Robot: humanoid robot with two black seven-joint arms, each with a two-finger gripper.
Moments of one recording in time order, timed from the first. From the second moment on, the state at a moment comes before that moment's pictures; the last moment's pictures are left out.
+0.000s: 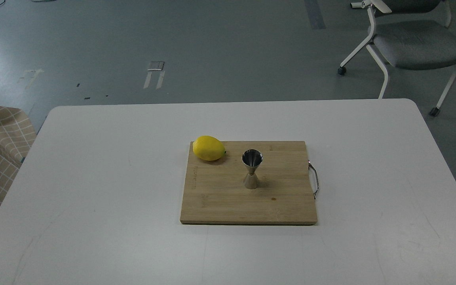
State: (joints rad) left arm 0.20 -0.04 -0.12 -0.08 -0.04 0.05 -0.03; right arm -0.03 0.00 0.04 0.16 0.06 -0.06 -0.13
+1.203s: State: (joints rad) left arm 0.20 -0.04 -0.12 -0.08 -0.04 0.05 -0.03; right arm -0.03 0.00 0.05 0.16 0.07 -0.06 -0.13
